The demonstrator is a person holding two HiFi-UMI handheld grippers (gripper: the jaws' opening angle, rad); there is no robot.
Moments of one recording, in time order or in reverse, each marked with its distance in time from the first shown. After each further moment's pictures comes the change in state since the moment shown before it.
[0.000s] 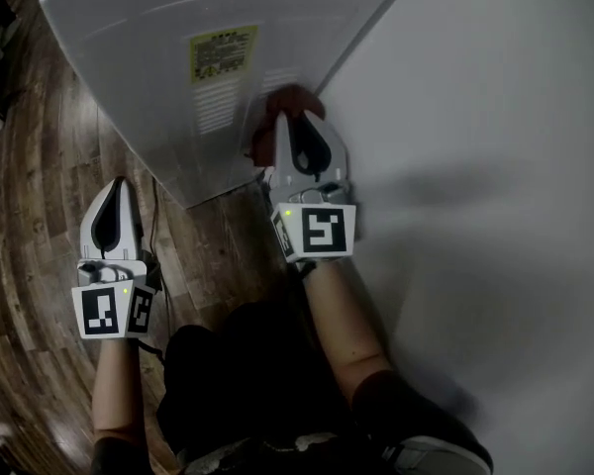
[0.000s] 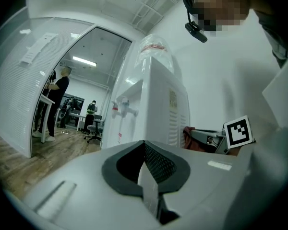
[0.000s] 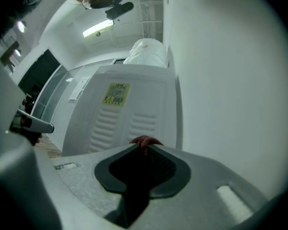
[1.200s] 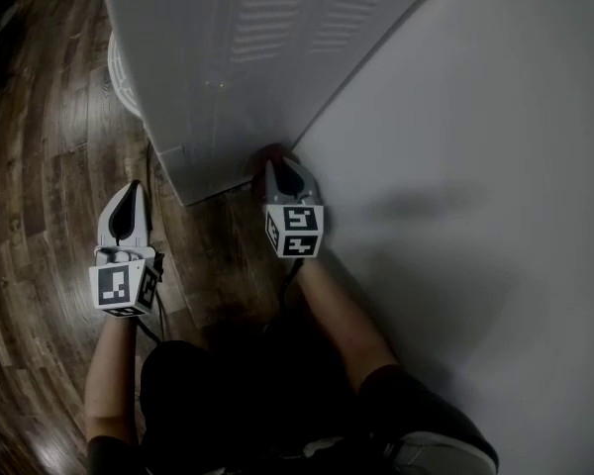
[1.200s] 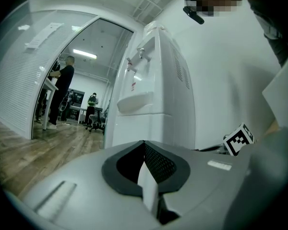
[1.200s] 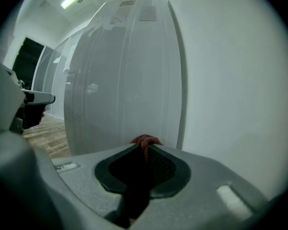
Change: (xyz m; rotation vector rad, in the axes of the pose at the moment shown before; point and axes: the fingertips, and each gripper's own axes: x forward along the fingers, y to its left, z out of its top) left arm -0.010 0.070 -0.237 0.038 0.041 -0.003; right arm -0.050 0.059 -0.343 0.114 0.470 0.009
